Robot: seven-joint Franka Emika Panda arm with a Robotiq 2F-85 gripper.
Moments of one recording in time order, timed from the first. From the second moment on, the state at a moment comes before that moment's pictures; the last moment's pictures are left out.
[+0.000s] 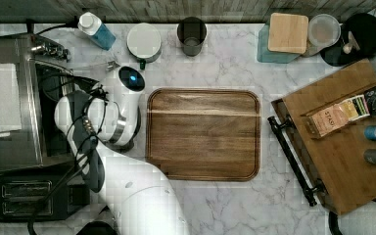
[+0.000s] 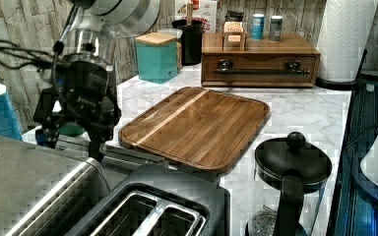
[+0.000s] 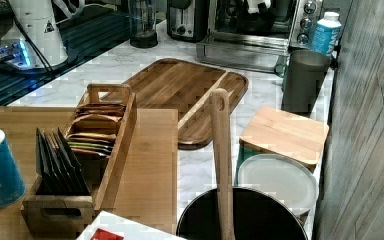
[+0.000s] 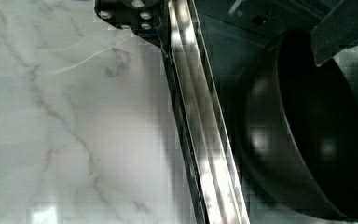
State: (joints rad) arm 0.06 0.54 0.39 -1.86 0.77 0.65 -0.92
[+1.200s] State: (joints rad) arm -0.07 0.48 0.37 -1.87 0.79 0.67 -0.95
